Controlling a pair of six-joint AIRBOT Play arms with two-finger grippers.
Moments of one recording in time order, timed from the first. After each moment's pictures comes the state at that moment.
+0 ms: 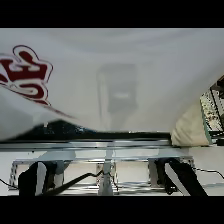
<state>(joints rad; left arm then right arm) 0.65 -0.66 1.56 0.33 -0.70 -1.13 -0.12 -0.80 1.95 -1.07 1.11 1.07</state>
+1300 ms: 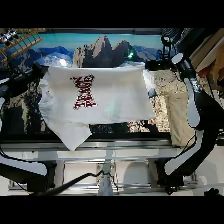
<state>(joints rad) 0.36 -1.70 1.21 0.10 -0.81 -0.73 -0.07 -1.86 1.71 -1.03 0.91 1.14</state>
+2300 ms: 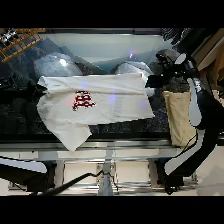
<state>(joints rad) 0.52 -1.68 1.20 0.71 -1.24 -1.17 -0.14 -1.86 1.68 -1.12 1.44 1.22</state>
